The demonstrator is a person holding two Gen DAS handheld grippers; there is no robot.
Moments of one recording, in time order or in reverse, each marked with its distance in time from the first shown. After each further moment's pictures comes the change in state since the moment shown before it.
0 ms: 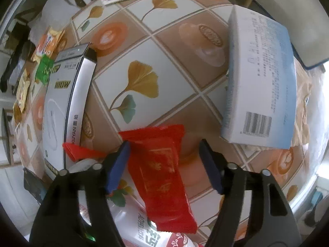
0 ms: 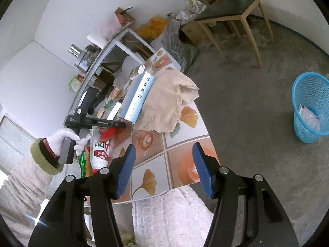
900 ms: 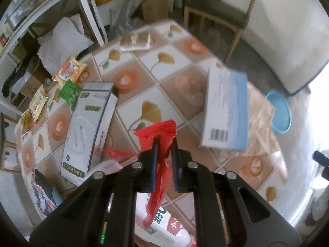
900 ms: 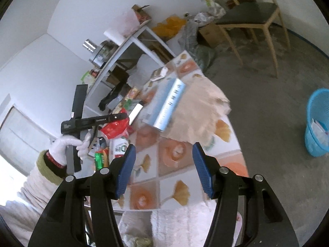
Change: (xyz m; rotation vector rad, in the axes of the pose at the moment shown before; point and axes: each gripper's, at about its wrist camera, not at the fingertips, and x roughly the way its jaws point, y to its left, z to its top) left arm -0.101 0.008 -0.040 -0.057 -0.322 -0.087; right arm 0.012 0.057 0.028 -0.071 0.018 0.074
